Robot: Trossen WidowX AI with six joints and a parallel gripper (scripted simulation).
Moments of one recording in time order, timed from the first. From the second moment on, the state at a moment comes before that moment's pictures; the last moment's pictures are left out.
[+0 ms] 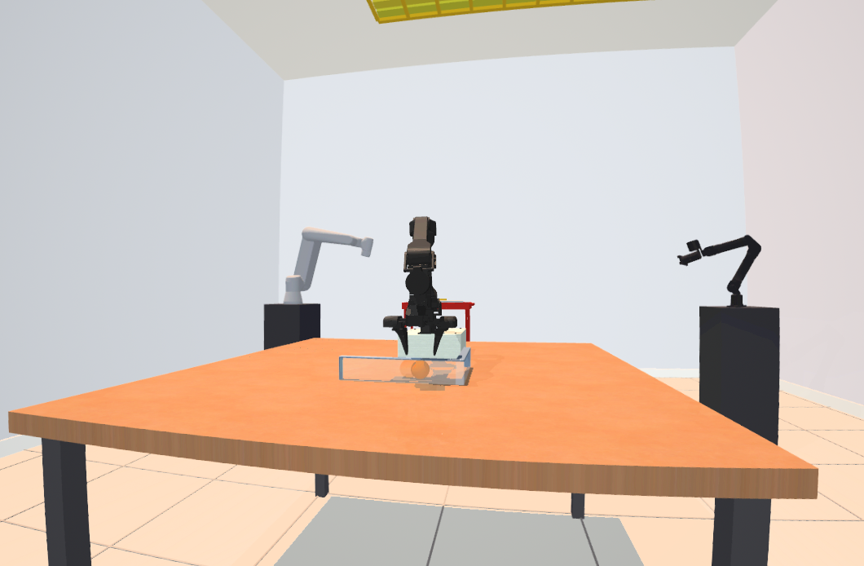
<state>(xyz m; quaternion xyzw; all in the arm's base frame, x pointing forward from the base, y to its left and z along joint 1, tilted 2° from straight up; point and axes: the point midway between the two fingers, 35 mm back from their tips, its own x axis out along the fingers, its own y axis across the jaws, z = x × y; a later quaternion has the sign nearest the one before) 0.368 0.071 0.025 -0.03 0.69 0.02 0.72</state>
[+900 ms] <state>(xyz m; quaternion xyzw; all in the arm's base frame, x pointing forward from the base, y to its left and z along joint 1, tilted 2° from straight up) 0.368 0.070 -0.014 -0.03 0.69 0.02 0.72</state>
